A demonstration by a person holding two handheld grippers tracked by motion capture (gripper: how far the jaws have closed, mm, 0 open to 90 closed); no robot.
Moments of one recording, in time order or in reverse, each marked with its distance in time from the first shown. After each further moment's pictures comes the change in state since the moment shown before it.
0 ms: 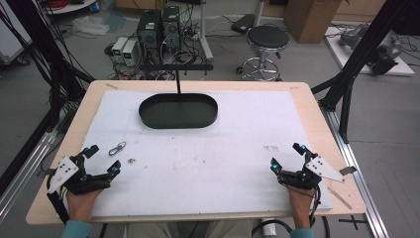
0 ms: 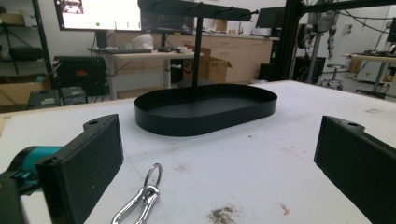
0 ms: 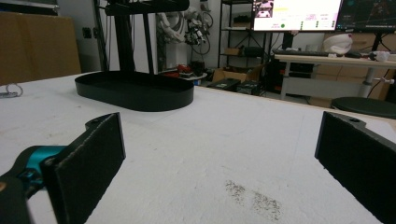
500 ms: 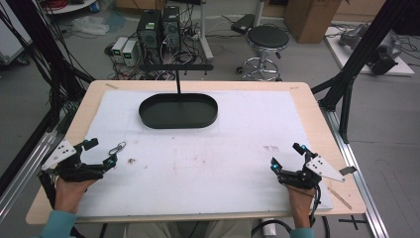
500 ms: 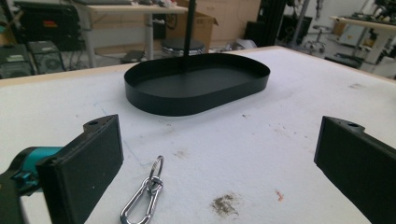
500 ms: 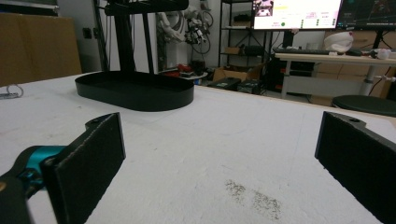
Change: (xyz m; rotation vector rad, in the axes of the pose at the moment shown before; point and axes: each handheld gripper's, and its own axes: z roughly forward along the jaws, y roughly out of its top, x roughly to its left) left arm 0.021 0.037 0.012 0.181 -0.081 -0.029; right arm -0.001 0.000 0.000 0.004 -0.002 0.004
